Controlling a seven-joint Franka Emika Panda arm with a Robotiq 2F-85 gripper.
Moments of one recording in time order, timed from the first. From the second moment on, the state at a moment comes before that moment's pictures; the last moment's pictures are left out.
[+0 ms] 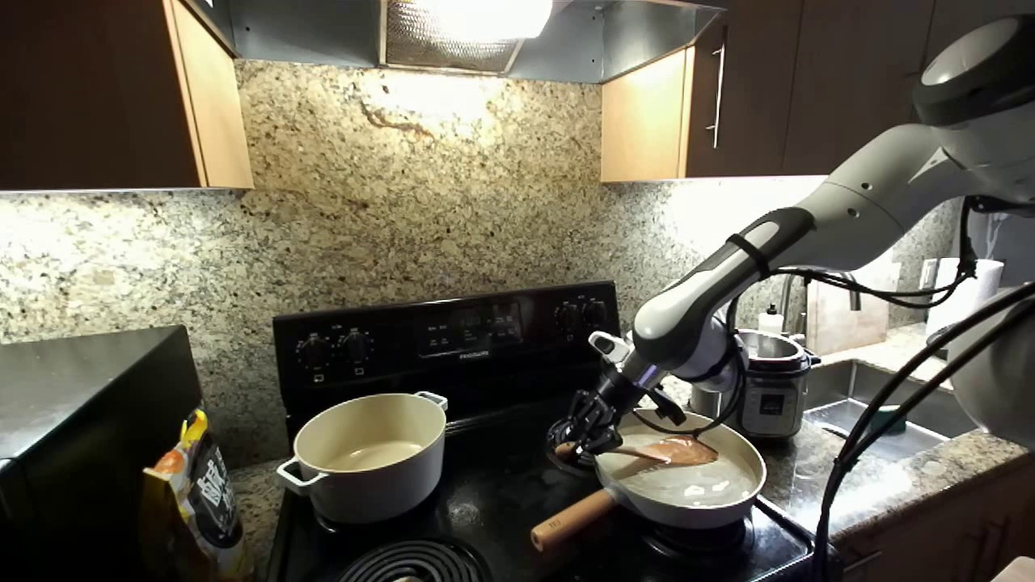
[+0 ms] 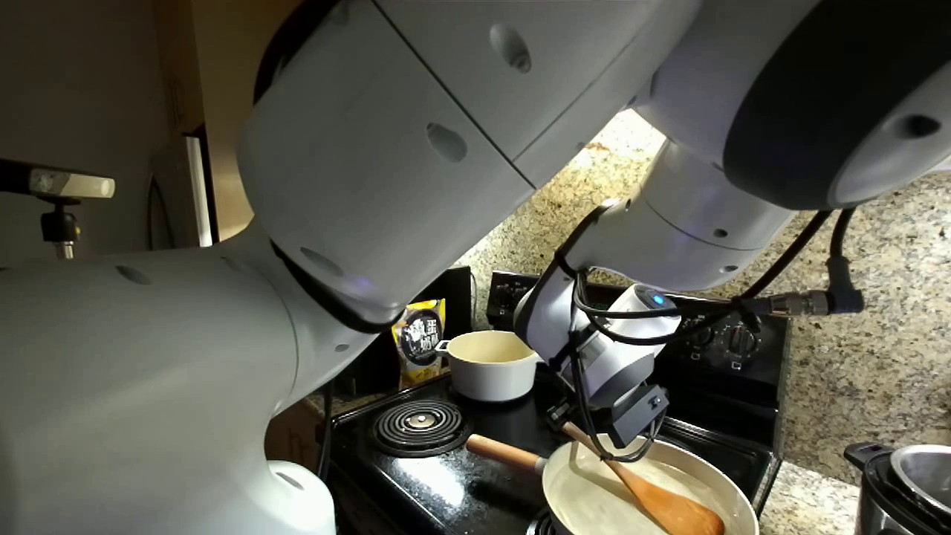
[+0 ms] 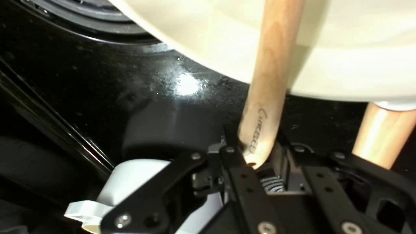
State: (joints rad) arm -1.12 0.89 0.96 -2.37 -0.32 2.99 -1.51
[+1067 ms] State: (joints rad) arm -0.83 0.45 0.82 -2.46 -0.17 2.97 -0.99
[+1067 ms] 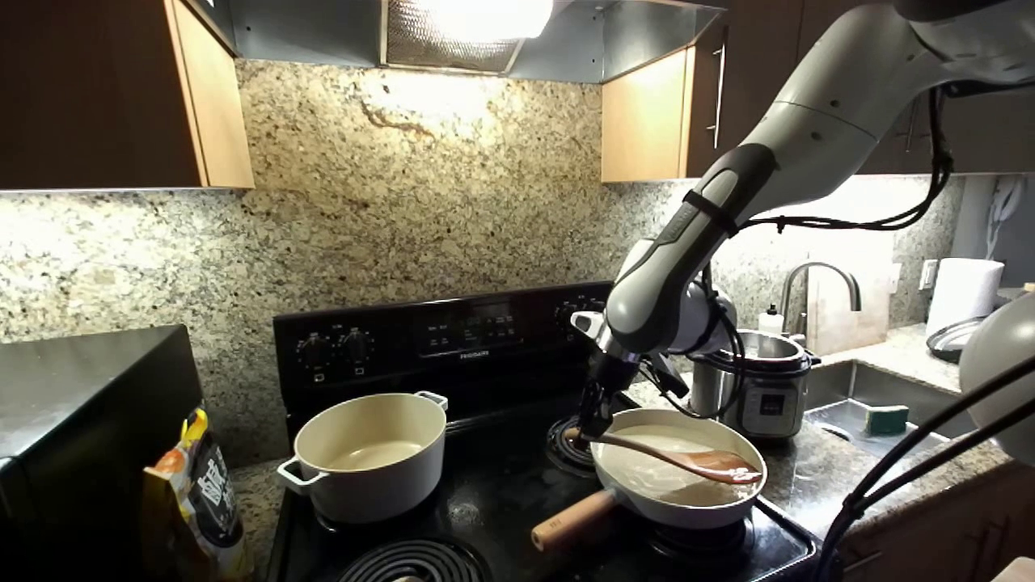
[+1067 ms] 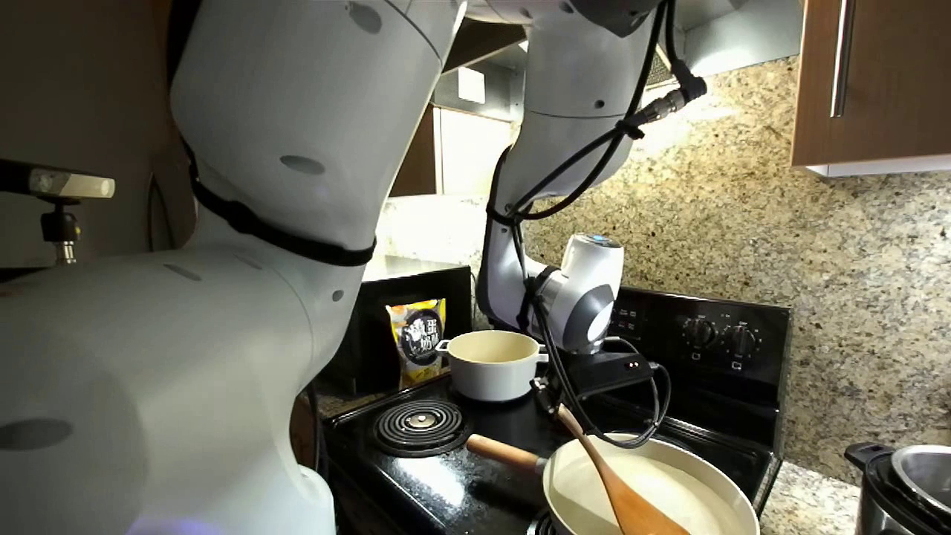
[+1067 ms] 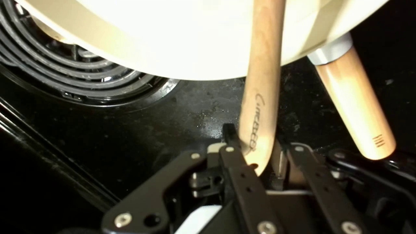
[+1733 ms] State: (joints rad) arm -0.72 0.48 0.70 -2.47 -0.29 3.26 -1.07
